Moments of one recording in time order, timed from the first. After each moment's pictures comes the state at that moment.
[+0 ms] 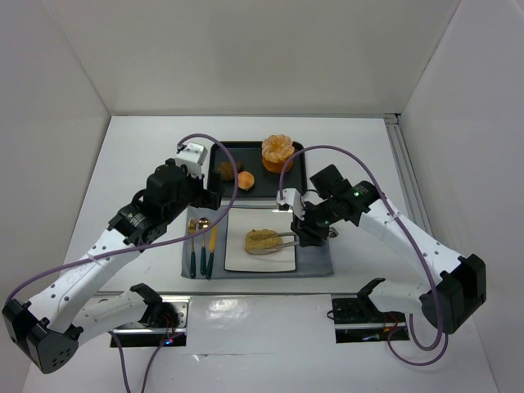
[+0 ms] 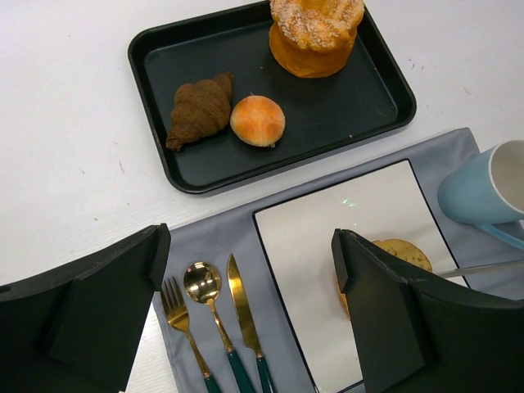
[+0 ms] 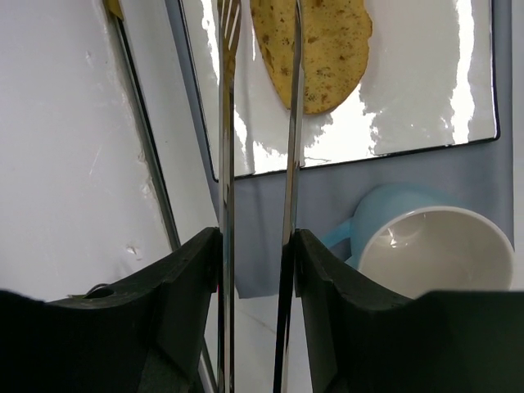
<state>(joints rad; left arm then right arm) -0.58 0.97 0.96 -0.40 -0.19 -0.18 0.59 1.21 1.04 -0.97 -0.49 -0.63</state>
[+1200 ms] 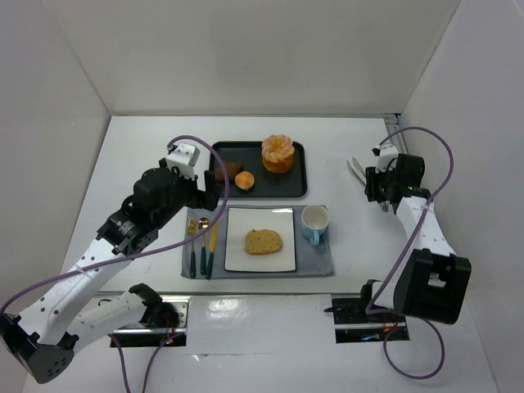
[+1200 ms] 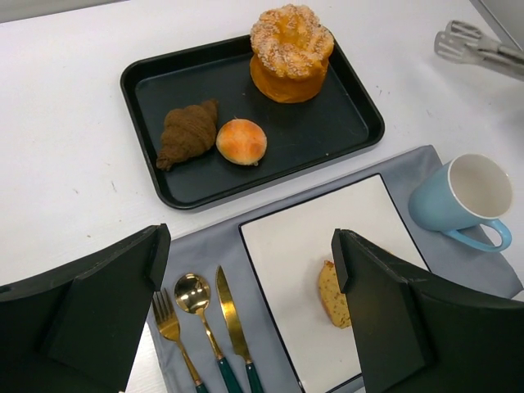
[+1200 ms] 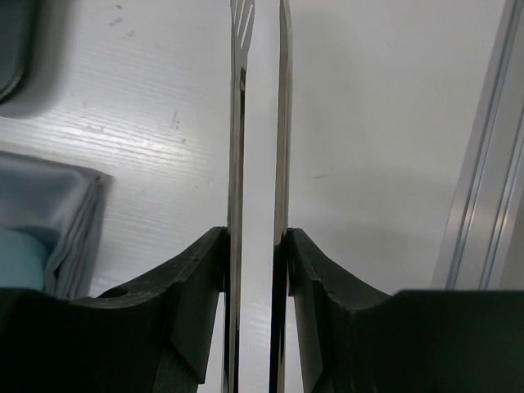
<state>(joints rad) -0.58 0.89 0.96 -0.39 -0.15 -0.19 -0.22 1.23 0.84 -0.34 -0.28 -0.33</state>
